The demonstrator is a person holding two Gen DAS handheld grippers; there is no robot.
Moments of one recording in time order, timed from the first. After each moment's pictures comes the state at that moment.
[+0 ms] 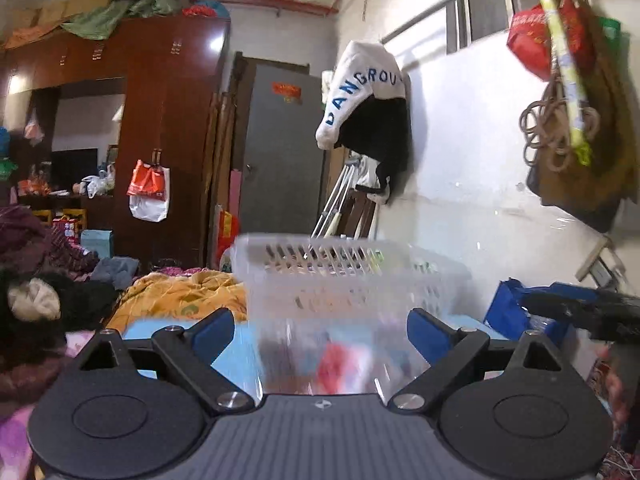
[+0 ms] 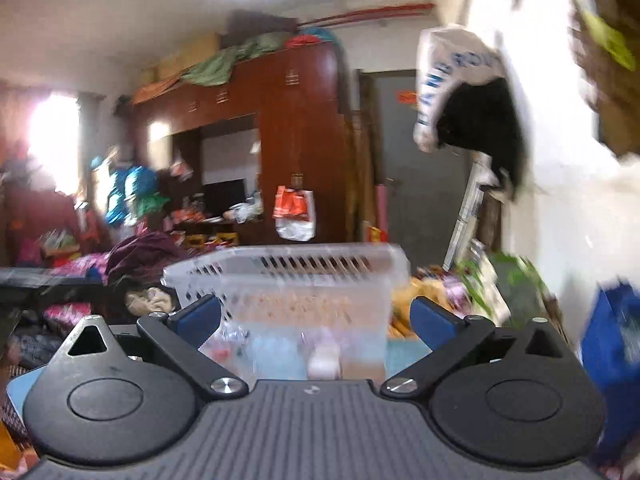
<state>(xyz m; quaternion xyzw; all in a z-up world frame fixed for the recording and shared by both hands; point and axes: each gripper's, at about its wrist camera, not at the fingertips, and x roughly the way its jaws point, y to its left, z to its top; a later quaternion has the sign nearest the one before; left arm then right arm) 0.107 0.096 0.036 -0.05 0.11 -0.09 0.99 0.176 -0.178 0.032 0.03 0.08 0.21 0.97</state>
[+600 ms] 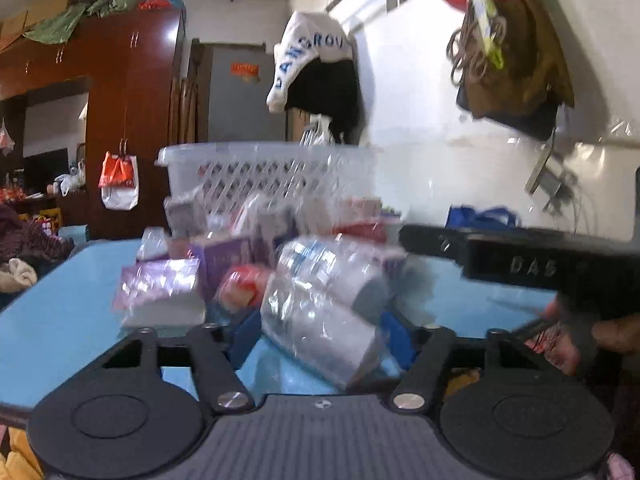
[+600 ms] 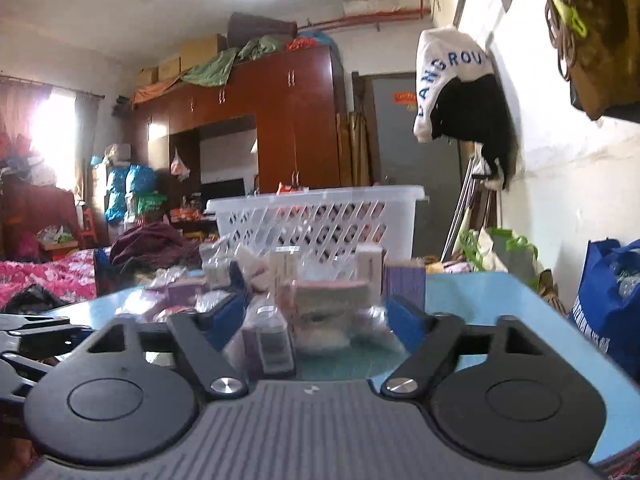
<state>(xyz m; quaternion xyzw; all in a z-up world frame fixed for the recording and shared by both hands) 0.053 0.034 -0.048 0.01 0.14 -0.12 0.98 0.133 -0.154 -0.022 0.01 0.07 0.22 0.97</state>
